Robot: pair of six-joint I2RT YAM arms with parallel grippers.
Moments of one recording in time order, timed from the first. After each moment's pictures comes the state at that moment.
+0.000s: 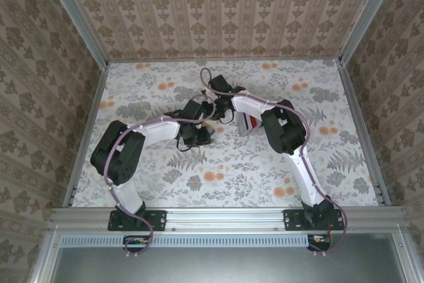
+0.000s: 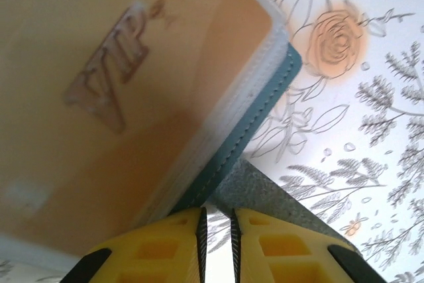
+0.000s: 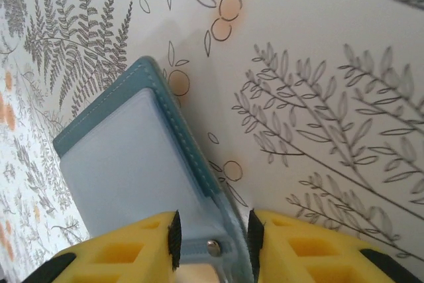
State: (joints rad) left arm -0.64 1.78 1.03 -0.42 0.24 -0.63; right arm 0.55 2.40 1.87 -0.49 -0.51 0.45
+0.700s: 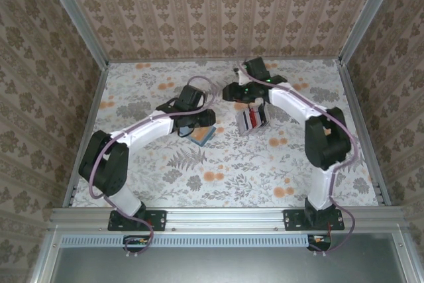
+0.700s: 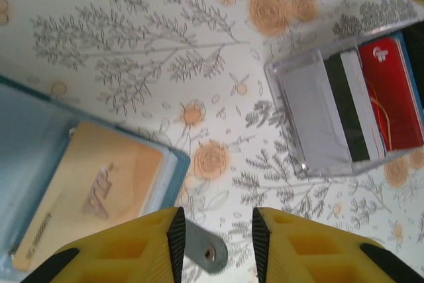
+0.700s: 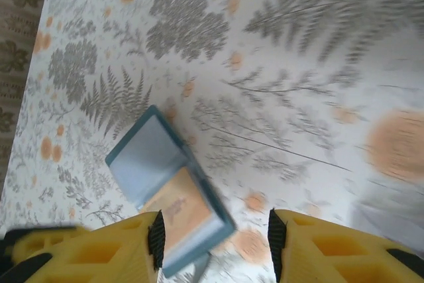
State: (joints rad) left arm -0.63 1.65 1.14 -0.37 0.15 -0.54; right arm 0.36 1.88 1.51 -0.47 -0.38 0.41
